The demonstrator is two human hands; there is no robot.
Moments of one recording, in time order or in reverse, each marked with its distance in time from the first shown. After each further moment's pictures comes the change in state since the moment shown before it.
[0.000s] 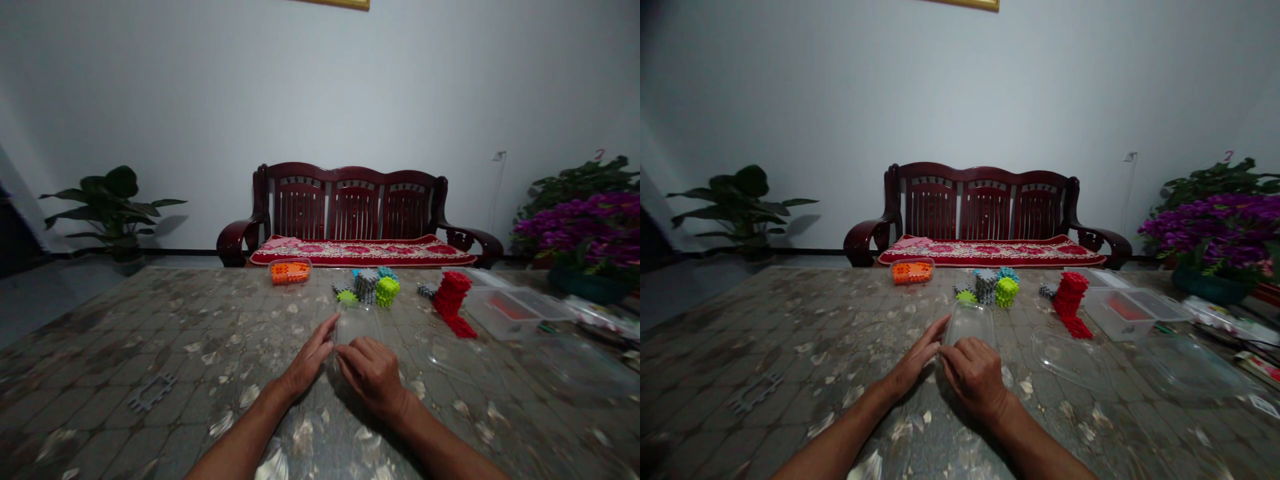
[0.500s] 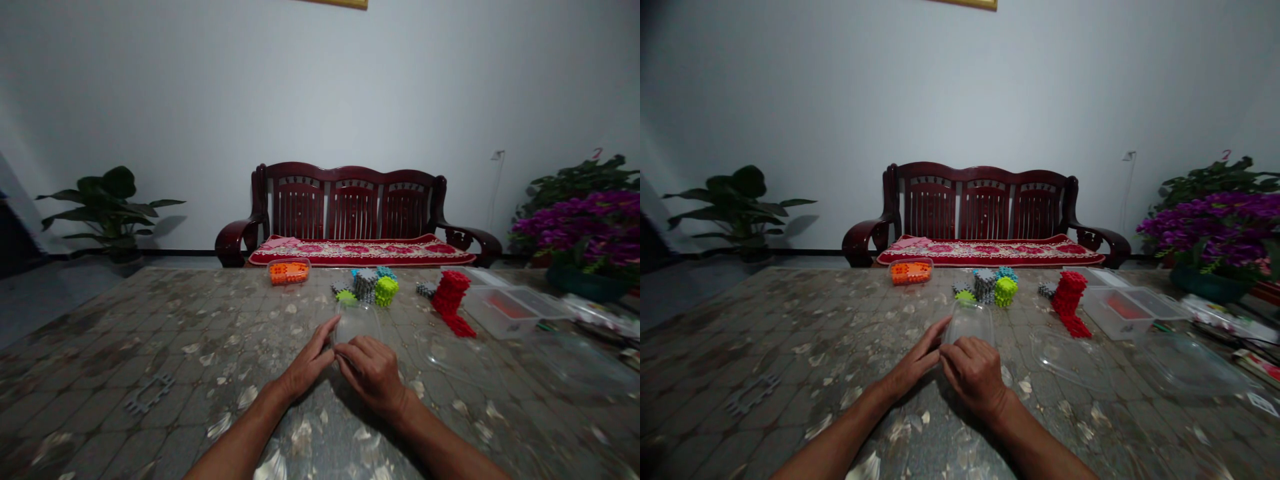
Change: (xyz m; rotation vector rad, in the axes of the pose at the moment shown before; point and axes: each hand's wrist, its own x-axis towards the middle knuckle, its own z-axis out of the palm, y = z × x) left_hand -0.001 0.003 0.001 0.058 -0.034 -0.017; right_hand 0.001 0.002 -0.002 0.061 0.005 0.024
